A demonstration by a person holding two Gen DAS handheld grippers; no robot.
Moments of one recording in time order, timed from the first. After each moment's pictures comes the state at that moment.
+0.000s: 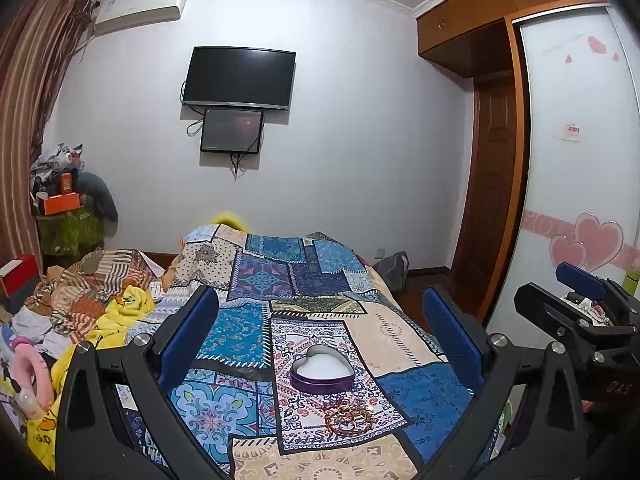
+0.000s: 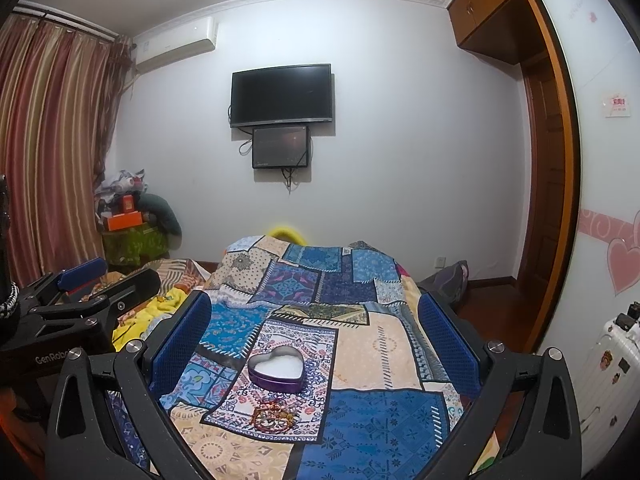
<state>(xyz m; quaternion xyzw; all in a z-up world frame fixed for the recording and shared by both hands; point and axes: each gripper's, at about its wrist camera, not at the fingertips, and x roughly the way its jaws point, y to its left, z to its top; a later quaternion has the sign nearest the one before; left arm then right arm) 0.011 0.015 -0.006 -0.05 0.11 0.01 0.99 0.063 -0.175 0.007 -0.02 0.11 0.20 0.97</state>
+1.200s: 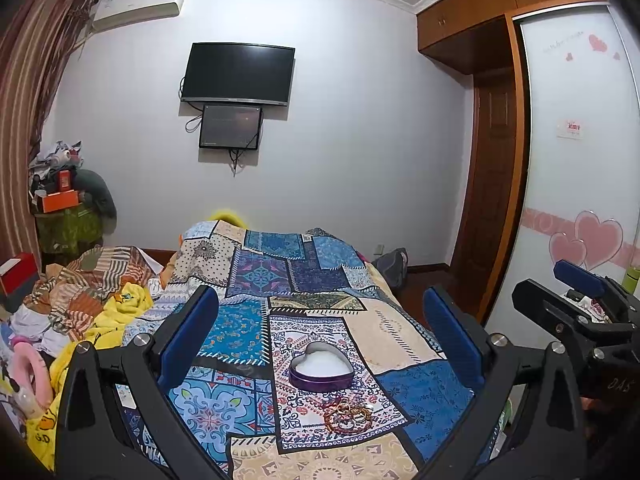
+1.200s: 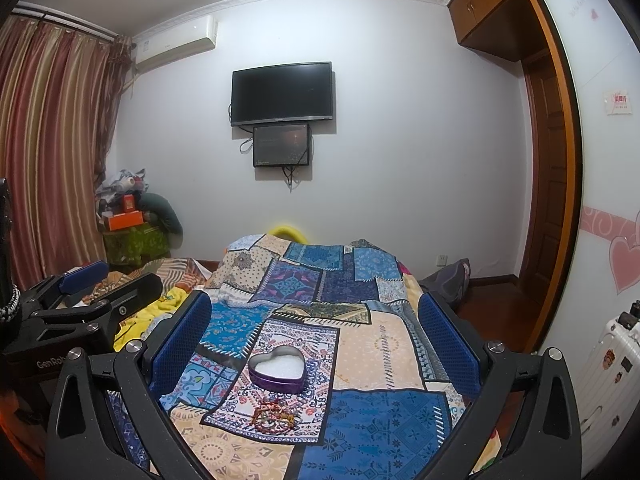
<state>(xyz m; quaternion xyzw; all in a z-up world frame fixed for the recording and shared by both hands) 0.016 0.015 -0.011 -0.05 0.11 0.01 0.99 0.065 -0.173 0.006 -0.02 0.11 0.20 0.97</state>
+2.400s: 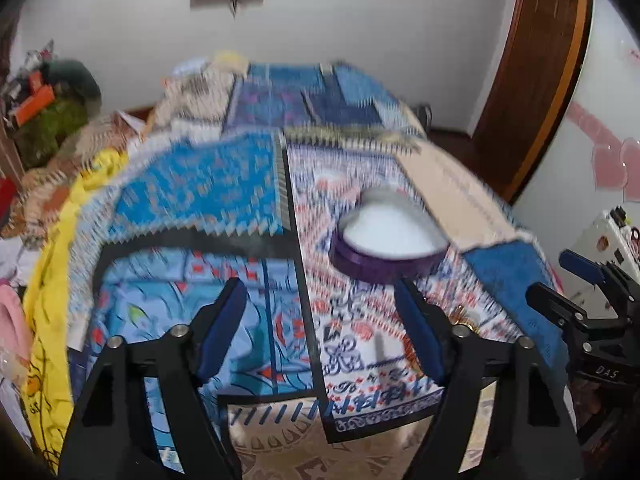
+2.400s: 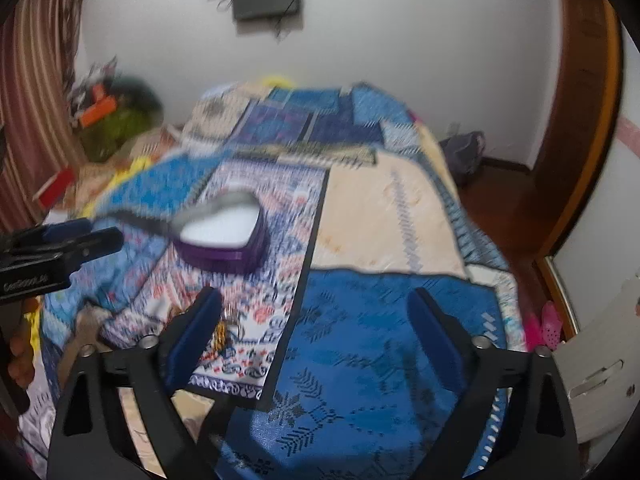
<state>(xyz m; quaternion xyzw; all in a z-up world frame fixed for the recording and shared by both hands) 0.161 0.058 -0.172 -0.07 0.41 0.00 0.91 0.186 -0.165 -0.142 -0.06 0.37 0.21 0.90</state>
